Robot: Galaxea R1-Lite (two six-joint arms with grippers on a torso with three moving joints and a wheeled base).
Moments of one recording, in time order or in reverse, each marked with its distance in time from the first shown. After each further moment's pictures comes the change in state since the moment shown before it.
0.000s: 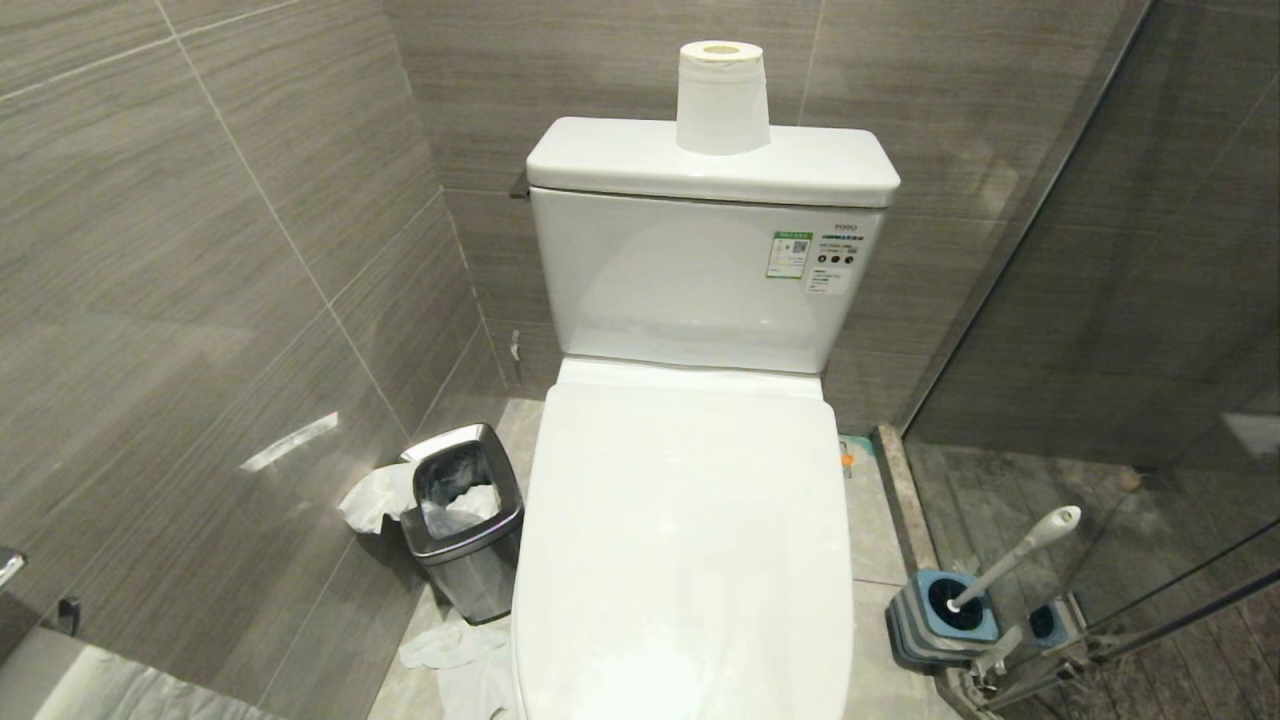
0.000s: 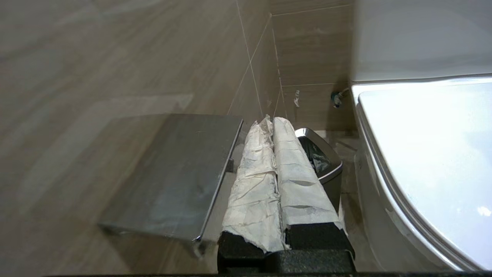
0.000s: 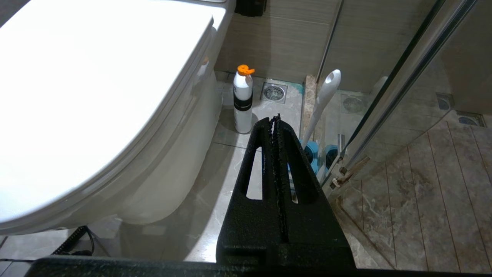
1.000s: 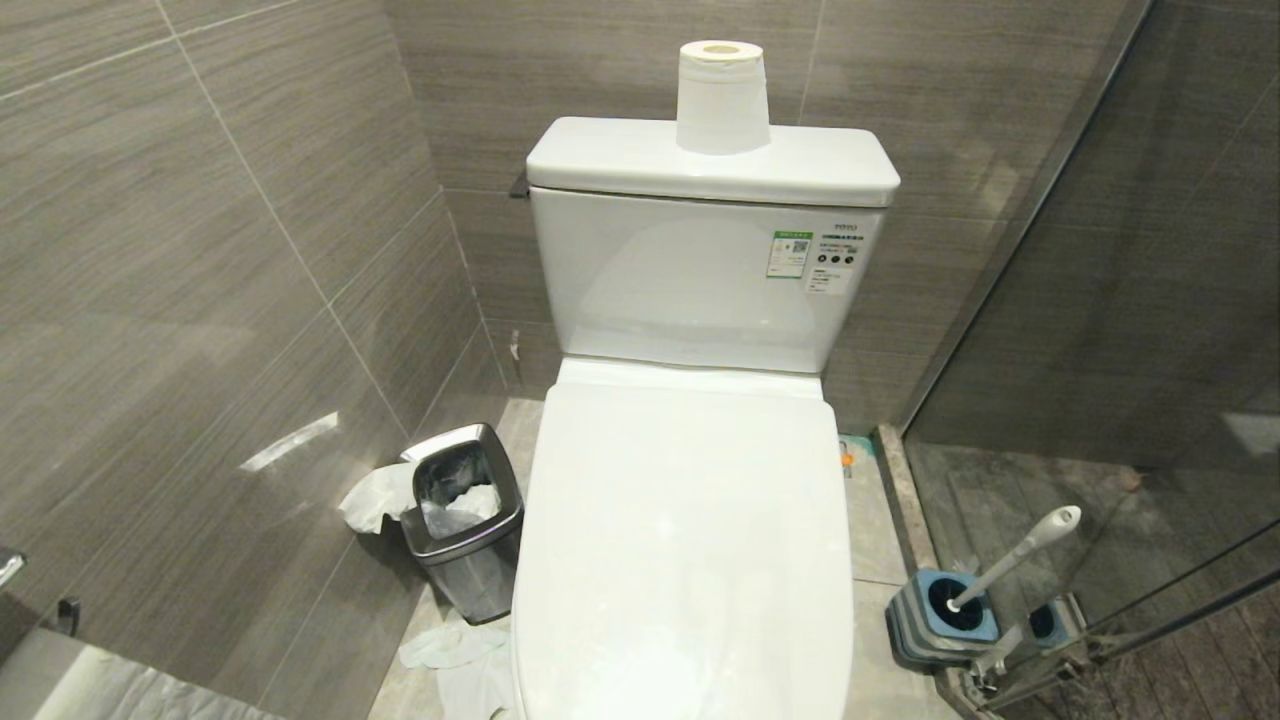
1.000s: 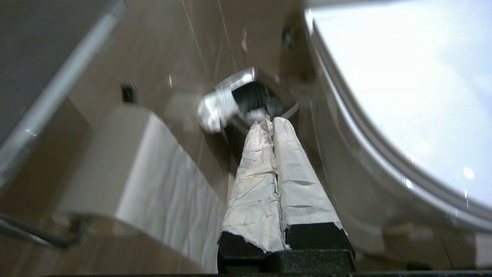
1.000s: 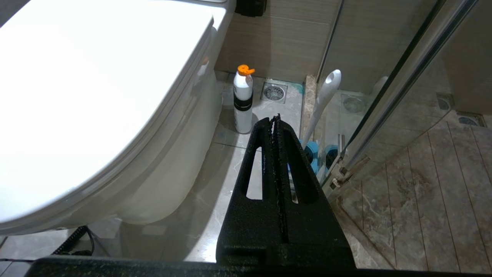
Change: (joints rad) left arm -0.001 -0.002 0.518 -0.311 -0.161 -0.036; right arm 0.000 0.000 0.000 0.000 0.000 0.000
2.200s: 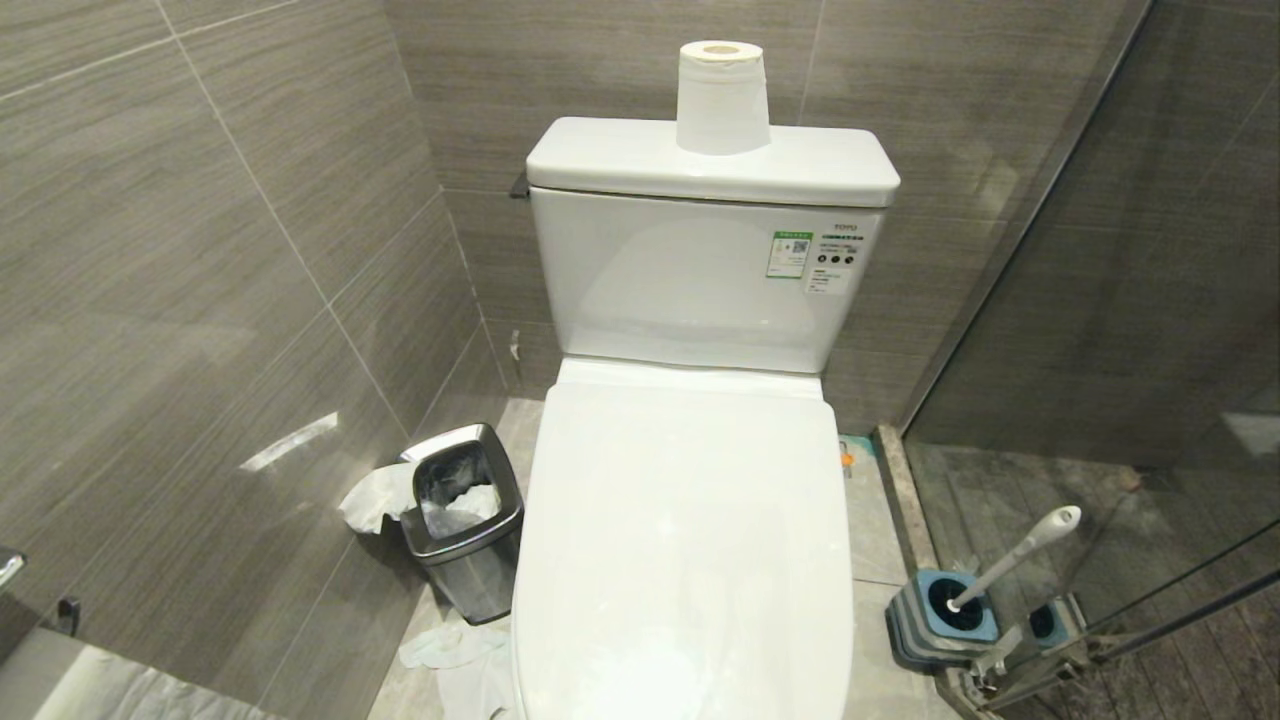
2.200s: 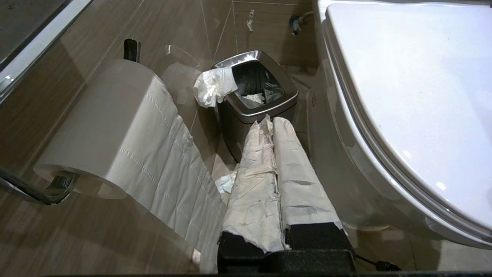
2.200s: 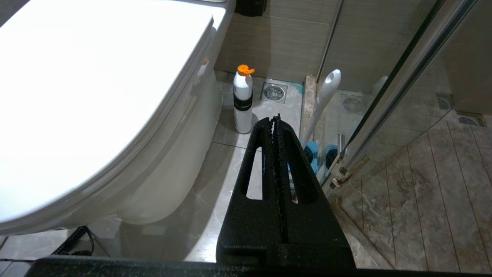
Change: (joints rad) left arm 0.000 0.000 0.000 0.035 0.059 -0.144; right arm 0.000 0.000 0.000 0.000 0.000 -0.001
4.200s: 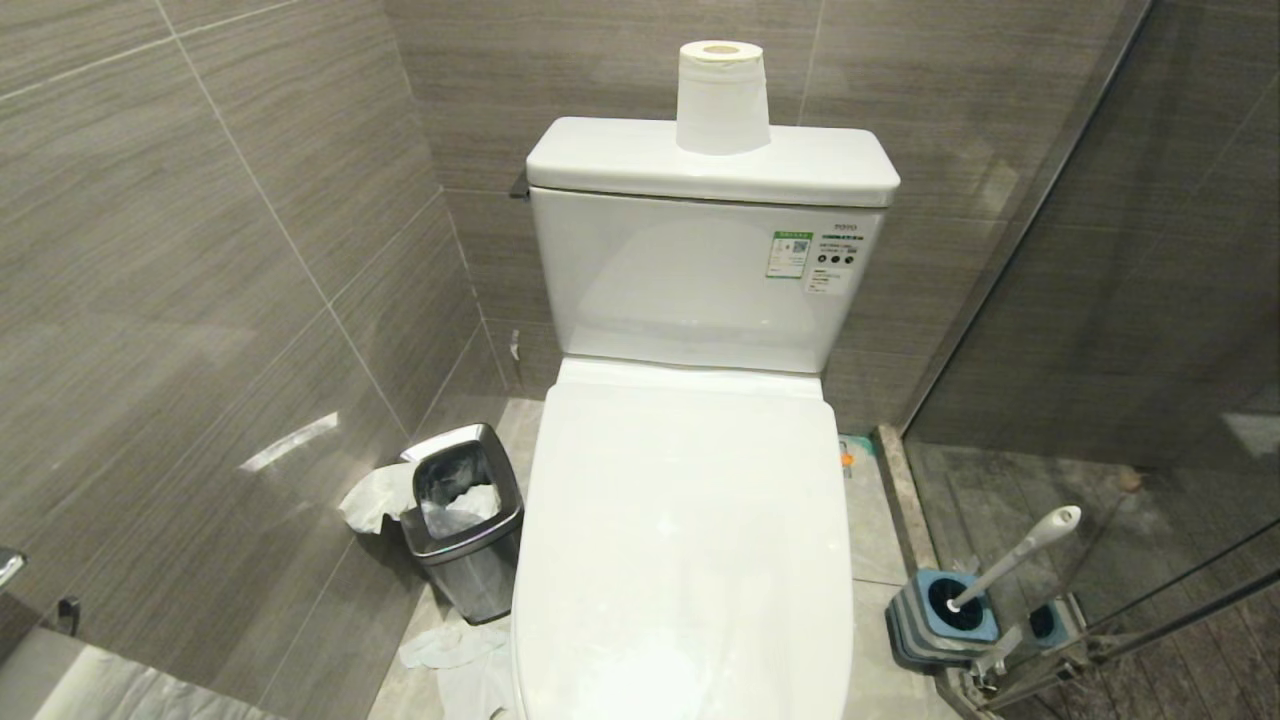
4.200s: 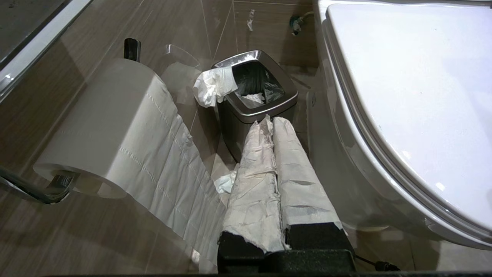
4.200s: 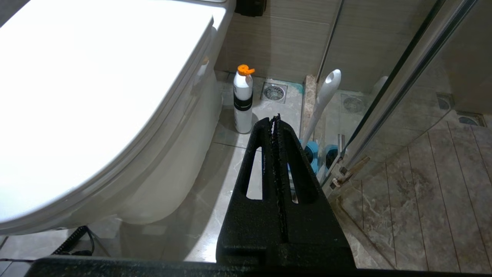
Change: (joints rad) left arm 0.000 0.000 0.000 0.000 0.001 -0.004; right arm 0.000 0.000 0.000 0.000 0.000 0.001
